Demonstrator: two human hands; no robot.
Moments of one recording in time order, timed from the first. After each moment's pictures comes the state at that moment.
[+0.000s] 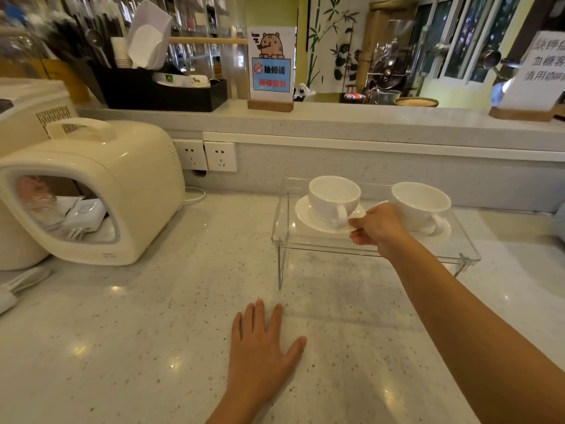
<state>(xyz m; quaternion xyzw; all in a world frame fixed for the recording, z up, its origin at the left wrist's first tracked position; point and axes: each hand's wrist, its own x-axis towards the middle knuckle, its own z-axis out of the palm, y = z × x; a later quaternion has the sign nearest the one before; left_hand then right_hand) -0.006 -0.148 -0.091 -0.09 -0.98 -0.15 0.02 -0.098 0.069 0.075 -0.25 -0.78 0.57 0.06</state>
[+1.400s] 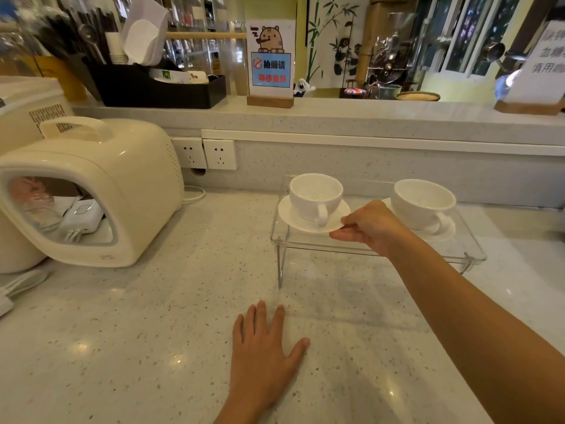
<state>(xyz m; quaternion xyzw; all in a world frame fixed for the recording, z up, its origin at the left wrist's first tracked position) -0.010 -0.150 -0.094 -0.09 -0.98 -0.15 0.02 -0.103 0.053 0.082 -0.21 -0.71 0.67 -0.03</state>
